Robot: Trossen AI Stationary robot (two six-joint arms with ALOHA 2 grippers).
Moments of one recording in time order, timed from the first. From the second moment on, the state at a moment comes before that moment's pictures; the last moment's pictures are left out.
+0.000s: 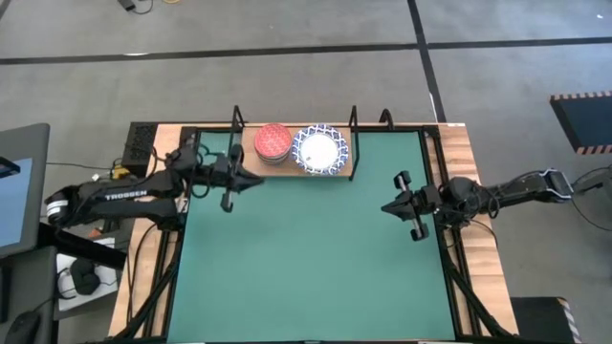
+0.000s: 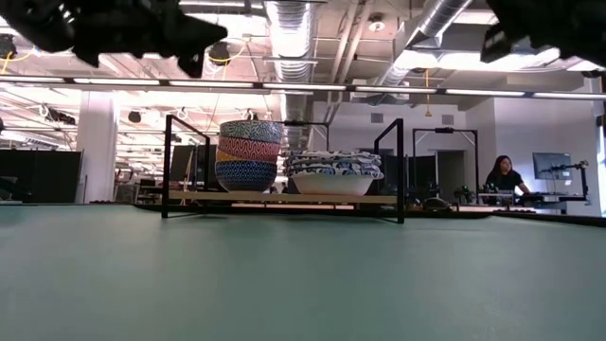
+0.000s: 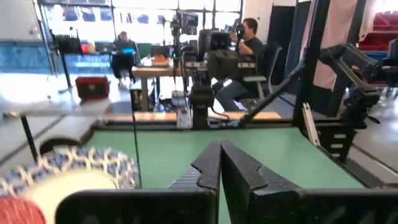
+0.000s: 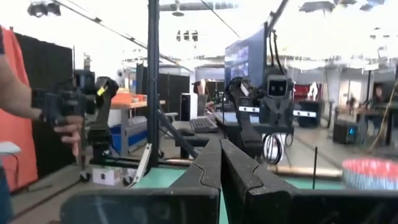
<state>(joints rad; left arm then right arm) 0.40 0.84 0.41 0.54 0.46 -0.06 0.11 0.51 0.13 0.69 -0.09 0.00</state>
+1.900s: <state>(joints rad) 0.44 0.08 0.18 0.15 0.35 0.02 -0.04 0.19 0.01 0.52 -0.20 0.12</state>
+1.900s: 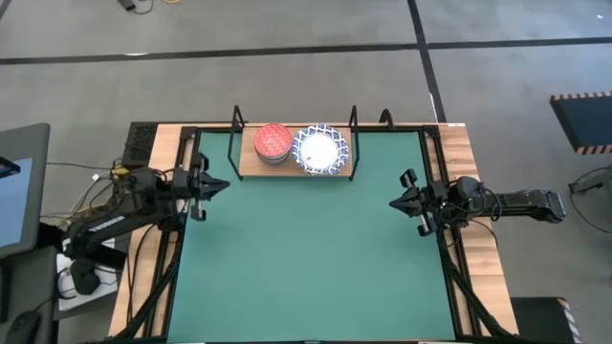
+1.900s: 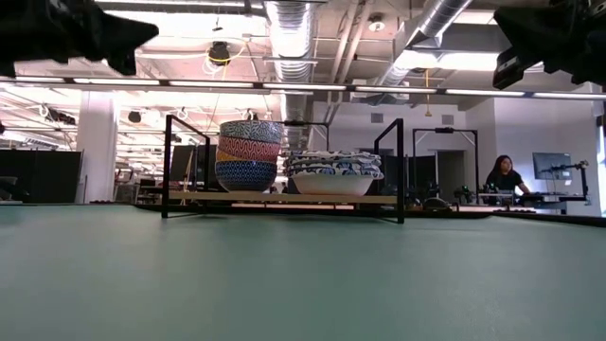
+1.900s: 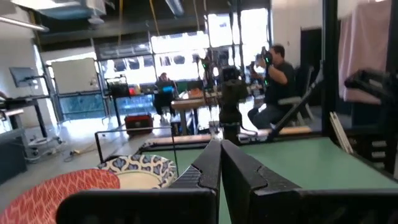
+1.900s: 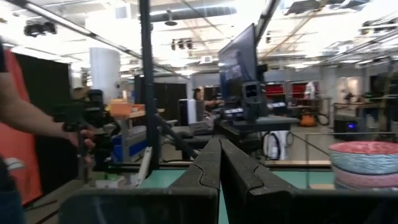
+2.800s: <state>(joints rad) 0.44 0.00 0.01 0.29 0.37 -0.06 -0.04 0.00 0.01 0.14 -0.26 0.14</state>
